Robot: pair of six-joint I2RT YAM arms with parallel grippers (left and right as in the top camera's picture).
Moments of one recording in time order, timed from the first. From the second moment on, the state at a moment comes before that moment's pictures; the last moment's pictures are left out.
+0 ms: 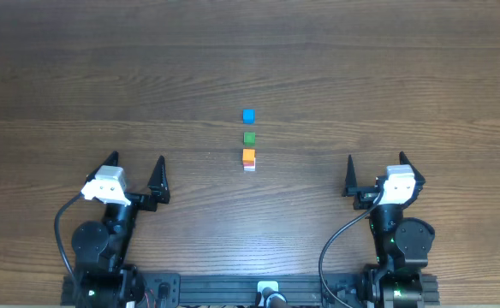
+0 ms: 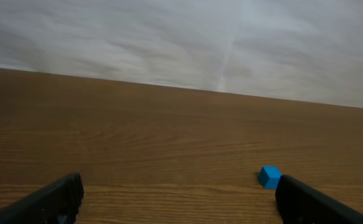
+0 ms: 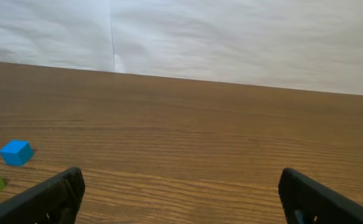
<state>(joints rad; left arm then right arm) -0.03 0.01 0.01 -0.06 0.12 -0.18 -0.02 0.01 0.01 -0.07 -0.07 -0.08</state>
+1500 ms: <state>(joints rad) -0.03 0.01 0.01 -0.06 0.13 -0.18 0.00 0.94 0.83 -0.36 -0.10 0.08</state>
